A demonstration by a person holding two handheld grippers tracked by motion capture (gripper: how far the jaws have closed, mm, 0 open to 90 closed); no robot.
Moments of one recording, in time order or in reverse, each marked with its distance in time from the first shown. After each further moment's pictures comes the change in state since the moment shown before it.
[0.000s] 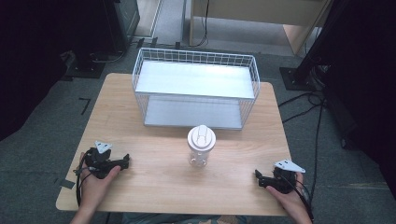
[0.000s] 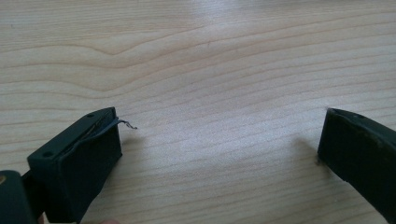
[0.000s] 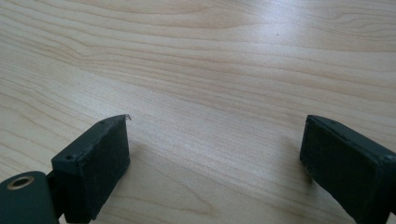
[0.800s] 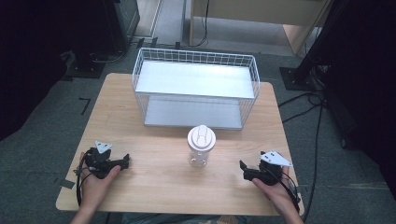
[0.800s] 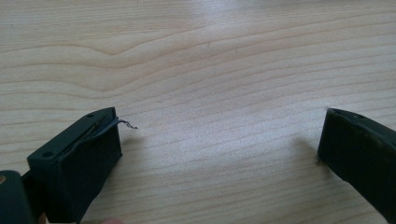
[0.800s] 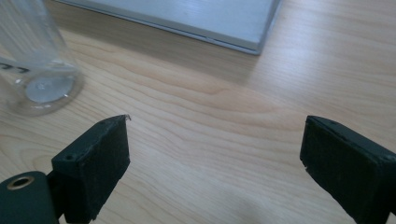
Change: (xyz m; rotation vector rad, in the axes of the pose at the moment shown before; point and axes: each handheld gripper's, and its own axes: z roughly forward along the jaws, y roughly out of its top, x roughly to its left) left arm 0.000 0.000 0.000 0.000 0.000 0.000; right arm 0.055 0.048 -0.008 -0.138 0.078 -0.063
